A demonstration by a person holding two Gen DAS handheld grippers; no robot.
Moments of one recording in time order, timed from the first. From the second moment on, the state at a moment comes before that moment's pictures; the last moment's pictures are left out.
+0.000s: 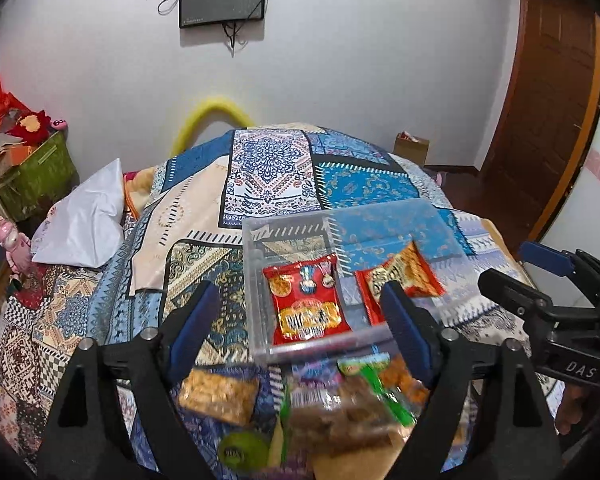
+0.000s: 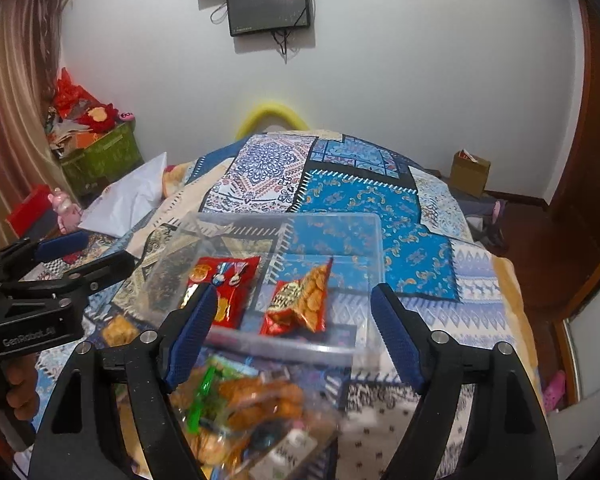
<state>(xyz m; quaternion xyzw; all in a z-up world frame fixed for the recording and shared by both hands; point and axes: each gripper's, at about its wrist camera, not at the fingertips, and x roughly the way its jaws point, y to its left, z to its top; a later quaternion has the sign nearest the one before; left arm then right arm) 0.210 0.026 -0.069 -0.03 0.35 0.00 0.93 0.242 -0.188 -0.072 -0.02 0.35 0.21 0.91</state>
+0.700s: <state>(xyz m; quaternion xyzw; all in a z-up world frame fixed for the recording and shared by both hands) 0.151 0.006 -0.146 -0.05 0.44 -0.02 0.90 0.182 -0.202 -0.162 -0.02 0.45 0.18 0.87</state>
